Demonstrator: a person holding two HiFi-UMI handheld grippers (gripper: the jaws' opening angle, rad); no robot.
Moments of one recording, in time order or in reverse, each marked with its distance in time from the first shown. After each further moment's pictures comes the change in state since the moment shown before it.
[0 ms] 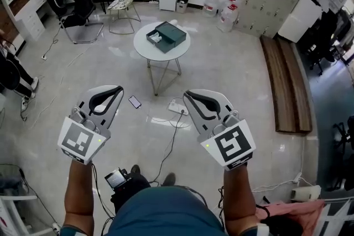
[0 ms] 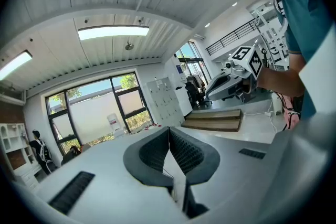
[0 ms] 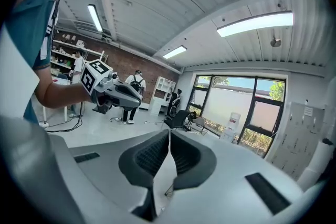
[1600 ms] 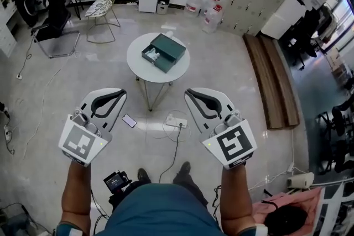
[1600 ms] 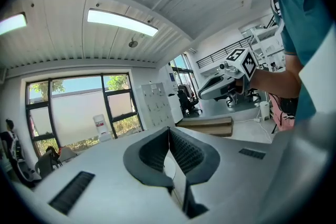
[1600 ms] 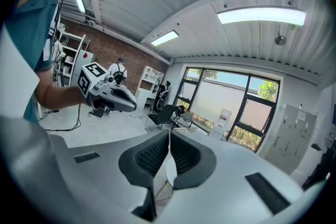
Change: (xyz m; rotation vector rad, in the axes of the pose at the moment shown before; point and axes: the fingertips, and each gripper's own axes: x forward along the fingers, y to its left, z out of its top) left arm 0.104 0.358 -0.133 -0.051 -0.103 -0.198; right arm 0.376 -0.085 0.073 -0.017 0.085 -0.149
